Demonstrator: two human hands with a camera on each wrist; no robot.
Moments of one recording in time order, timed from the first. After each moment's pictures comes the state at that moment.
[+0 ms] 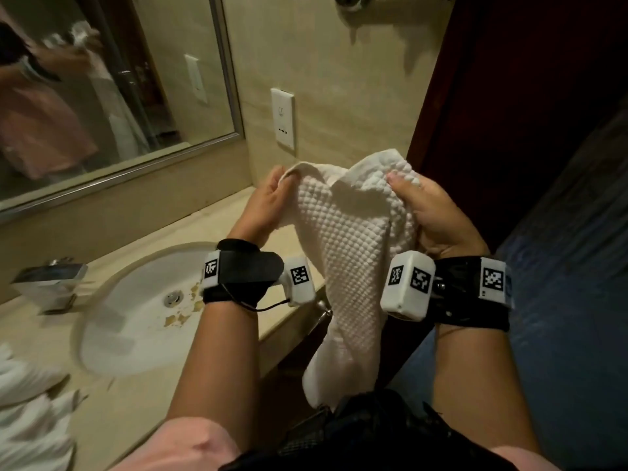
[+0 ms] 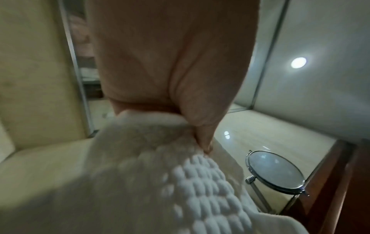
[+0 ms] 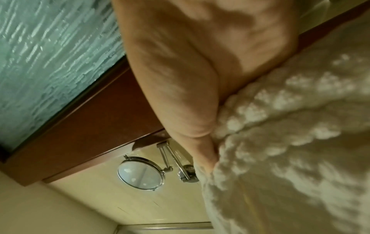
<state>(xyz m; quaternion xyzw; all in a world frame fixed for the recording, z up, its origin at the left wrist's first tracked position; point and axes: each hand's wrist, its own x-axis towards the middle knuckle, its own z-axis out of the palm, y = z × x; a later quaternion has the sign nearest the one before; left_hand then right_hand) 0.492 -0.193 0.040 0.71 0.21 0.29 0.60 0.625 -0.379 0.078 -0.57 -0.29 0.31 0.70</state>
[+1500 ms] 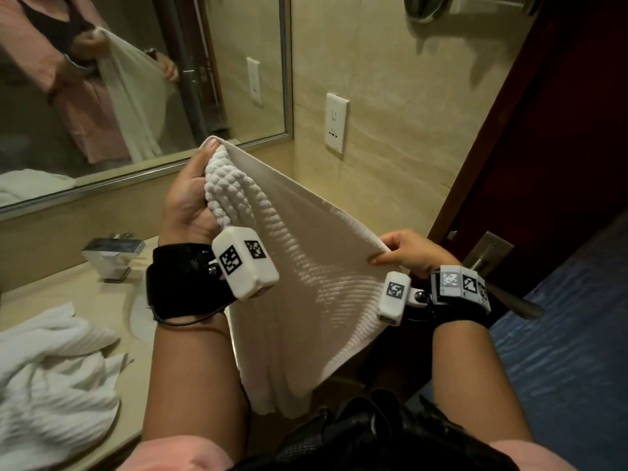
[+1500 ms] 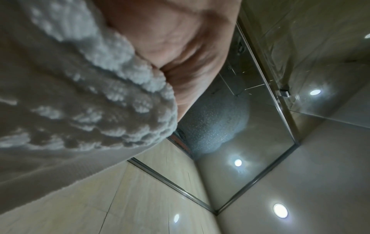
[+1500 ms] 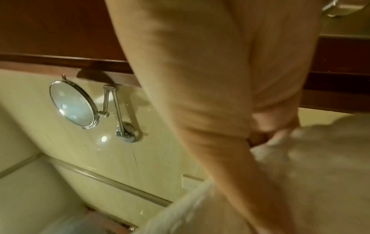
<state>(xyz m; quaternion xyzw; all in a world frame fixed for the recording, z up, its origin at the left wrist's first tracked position) 0.350 -0.158 0.090 0.29 0.20 0.33 0.87 0.629 -0.321 -0.002 -0.73 -0.44 0.39 0.34</state>
